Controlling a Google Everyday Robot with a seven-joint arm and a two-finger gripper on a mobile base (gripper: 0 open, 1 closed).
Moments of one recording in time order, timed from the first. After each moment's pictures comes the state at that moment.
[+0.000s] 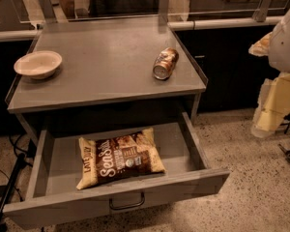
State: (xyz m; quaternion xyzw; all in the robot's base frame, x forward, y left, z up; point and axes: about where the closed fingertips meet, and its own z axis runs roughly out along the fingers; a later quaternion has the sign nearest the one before) arm 0.438 -0.217 0.976 -0.60 0.78 -0.03 0.16
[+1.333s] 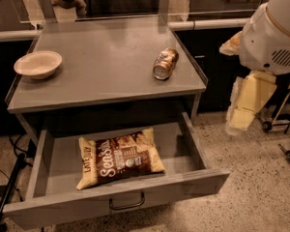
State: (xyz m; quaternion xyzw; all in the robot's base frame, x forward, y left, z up) arm 0.446 -0.166 0.975 -0.64 0.75 0.00 0.18
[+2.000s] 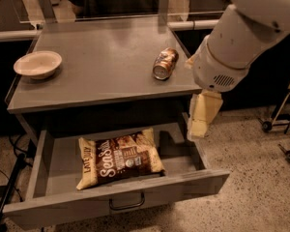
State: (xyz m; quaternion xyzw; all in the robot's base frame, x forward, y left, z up) arm 0.482 -0.118 0.915 -0.67 0.72 0.00 0.18
